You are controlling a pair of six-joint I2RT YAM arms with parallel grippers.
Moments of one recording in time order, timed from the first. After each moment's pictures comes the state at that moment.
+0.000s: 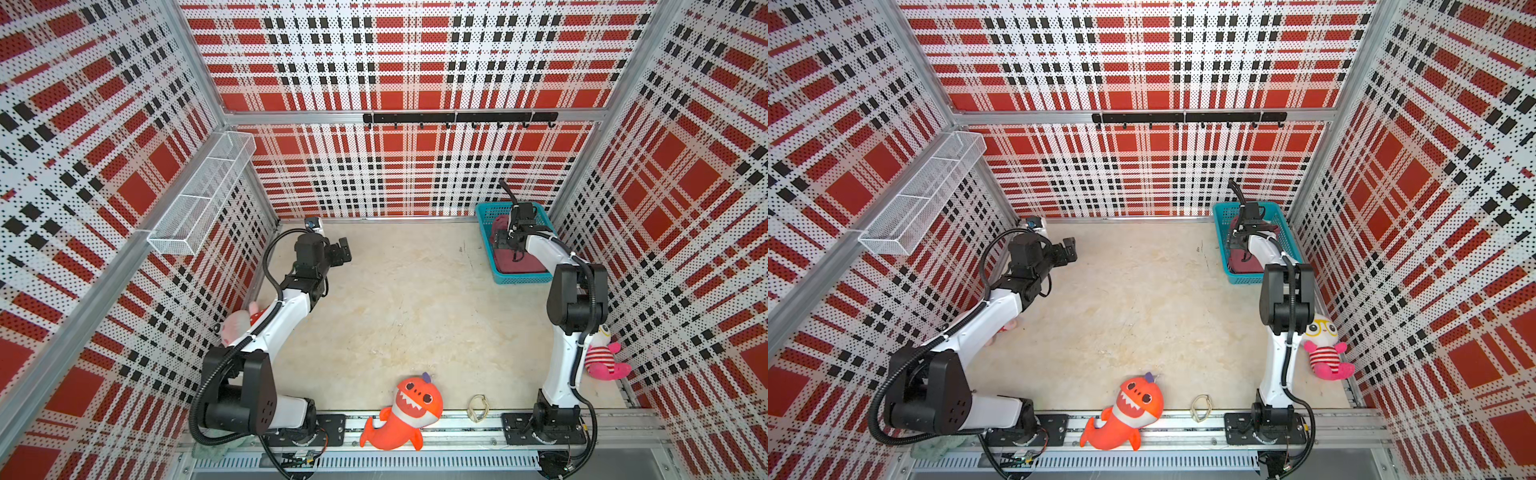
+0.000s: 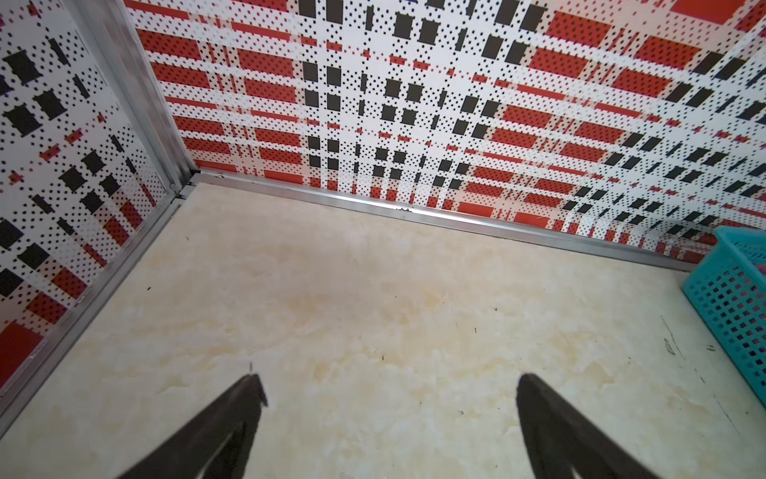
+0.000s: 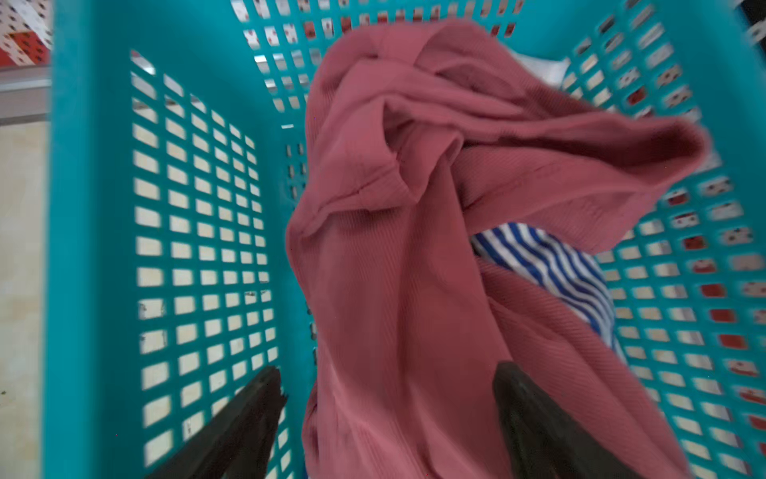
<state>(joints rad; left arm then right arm) -0.12 1.40 0.96 0.07 -0.09 -0.23 0.00 2.14 1.73 -0.47 0.16 0.10</state>
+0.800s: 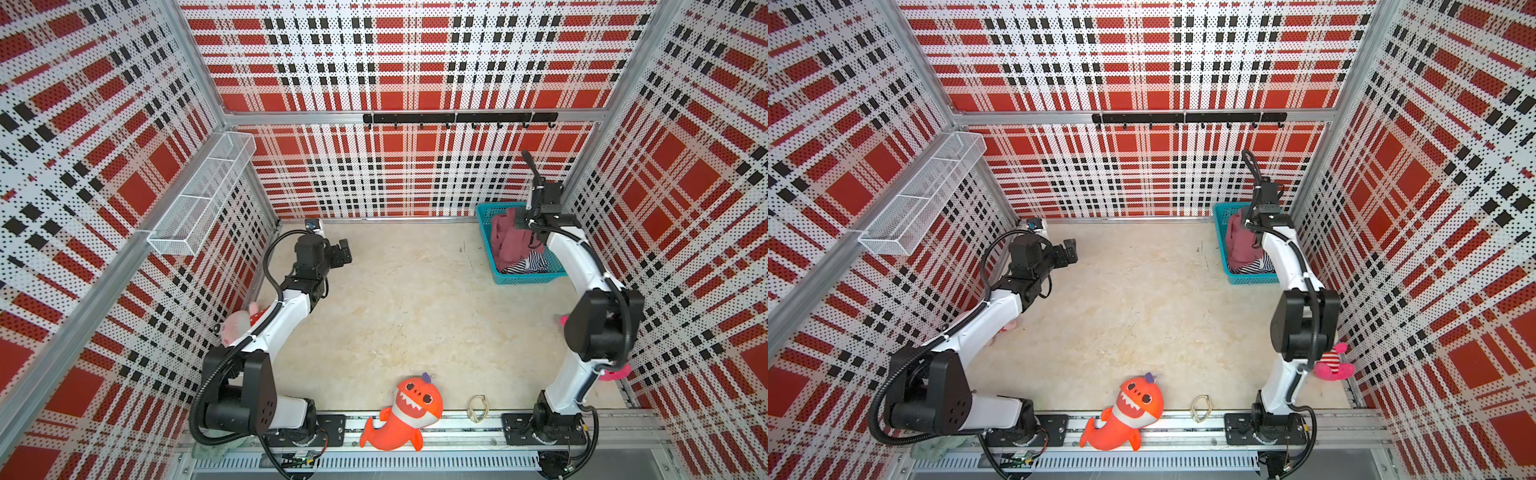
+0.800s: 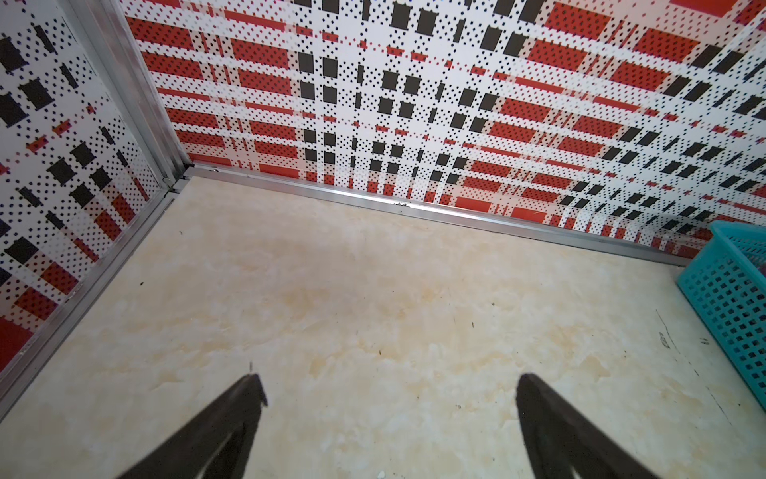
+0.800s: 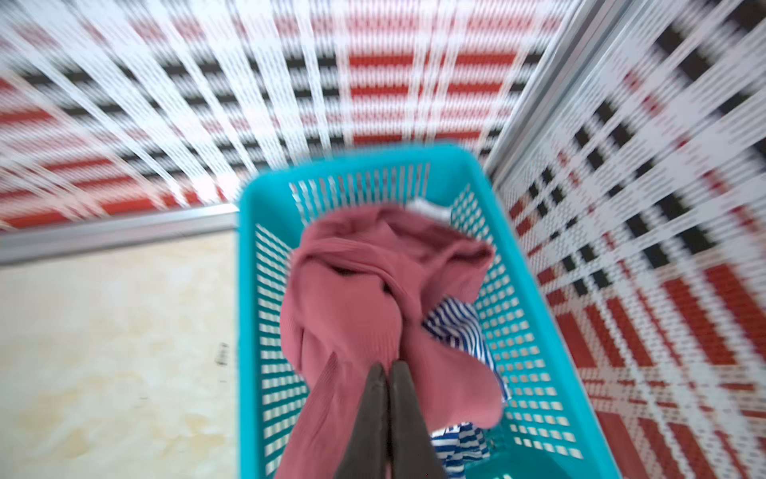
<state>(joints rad) -0.13 1.40 0.95 0.07 -0.08 -0.23 0.00 1.77 1.73 -0.50 0.19 0.07</state>
